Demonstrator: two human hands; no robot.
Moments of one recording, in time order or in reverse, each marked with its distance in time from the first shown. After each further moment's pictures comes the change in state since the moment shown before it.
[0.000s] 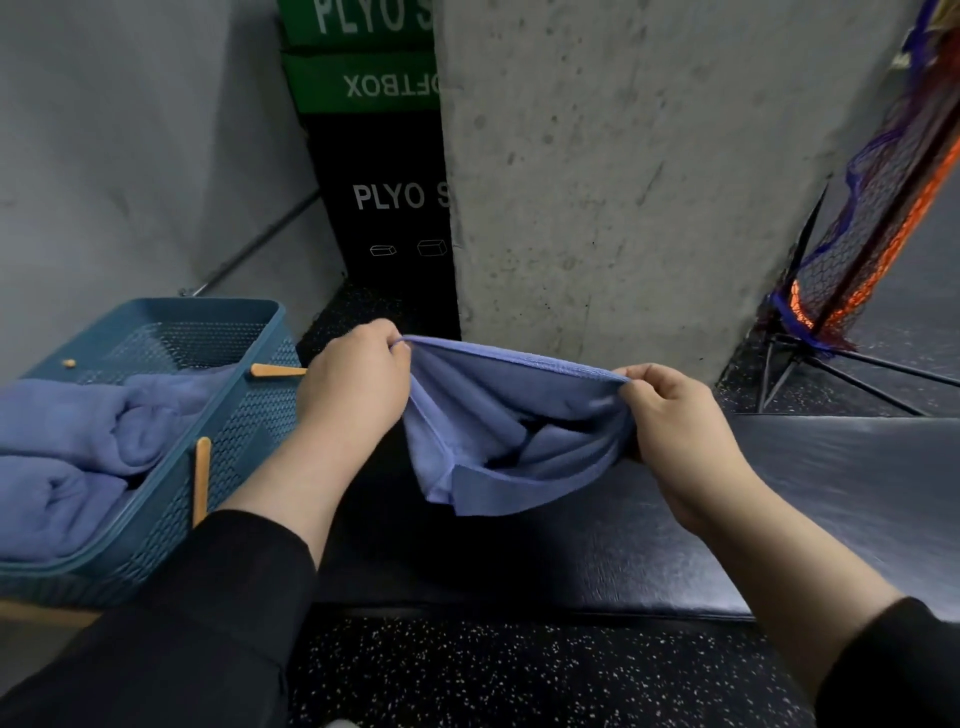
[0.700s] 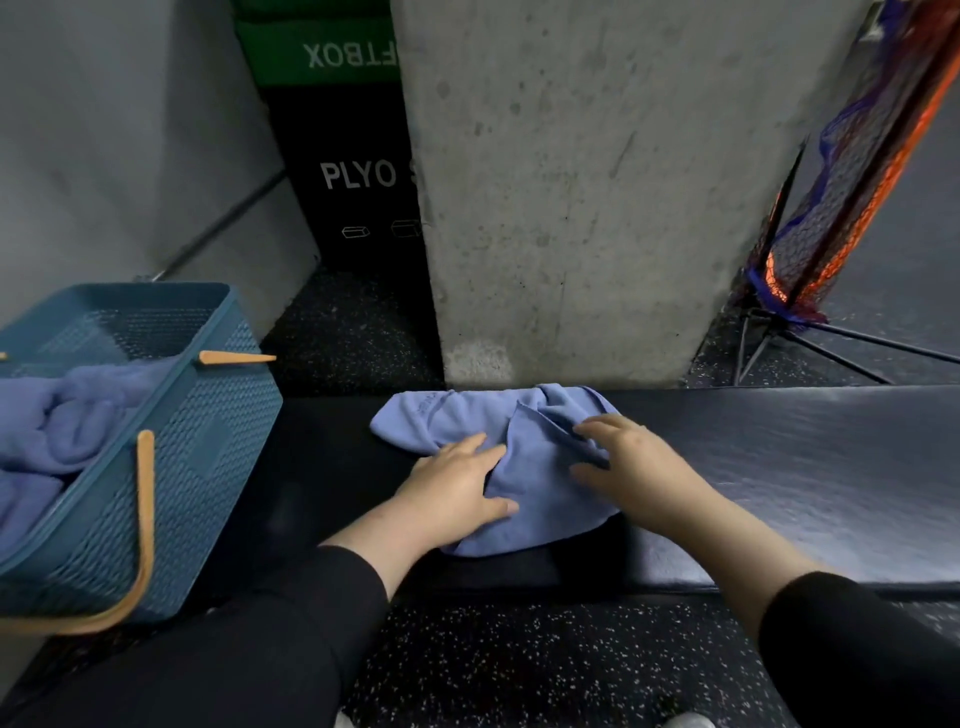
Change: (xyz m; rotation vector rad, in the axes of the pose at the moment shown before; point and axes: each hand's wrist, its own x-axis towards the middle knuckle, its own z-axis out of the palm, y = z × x) left_hand -0.073 0.018 0.127 0.073 -0.680 0.371; right_hand 0.017 0.087 -0.030 -0.950 -0.364 -0.182
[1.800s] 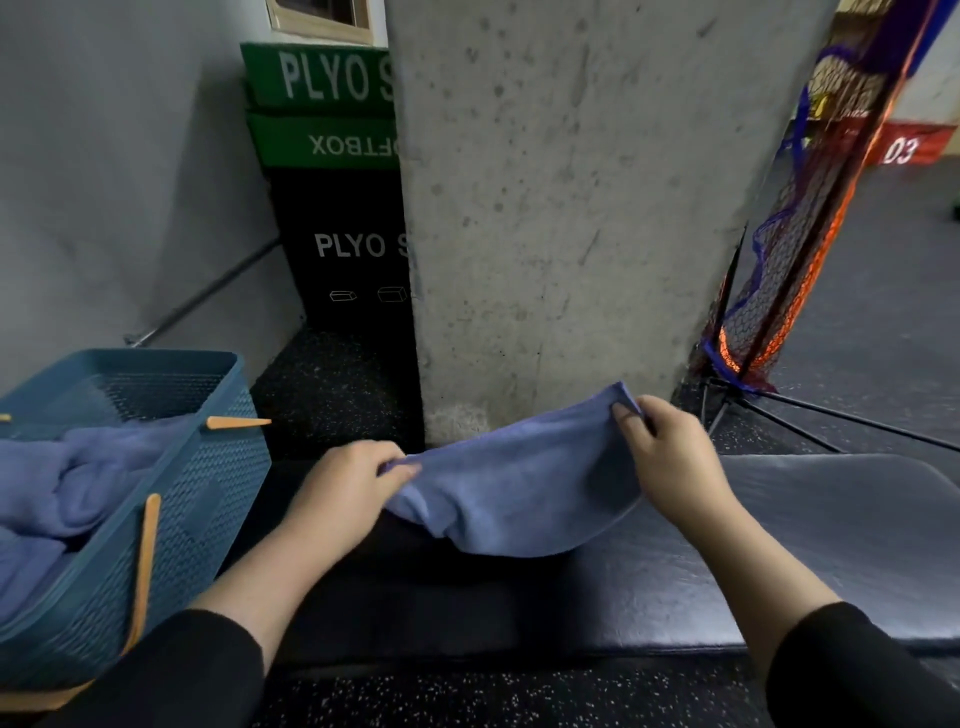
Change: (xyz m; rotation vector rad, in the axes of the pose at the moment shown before) left_hand -0.041 -0.038 -0.088 -0.300 0.475 -0.091; right_hand -0.004 -0.025 -0.087 0.338 0.534 0.100
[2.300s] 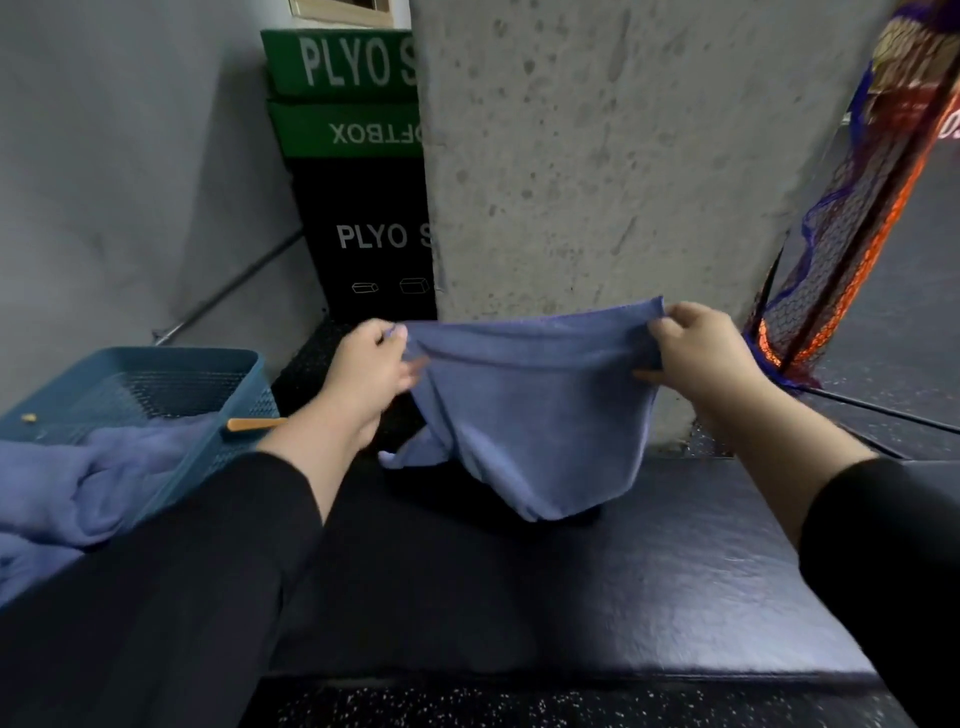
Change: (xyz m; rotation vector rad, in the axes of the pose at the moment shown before) left_hand 0.099 0.020 -0.032 -0.895 0.171 -0.201; right_hand 0.084 -0.053 -0.001 0.340 -0.029 0.205
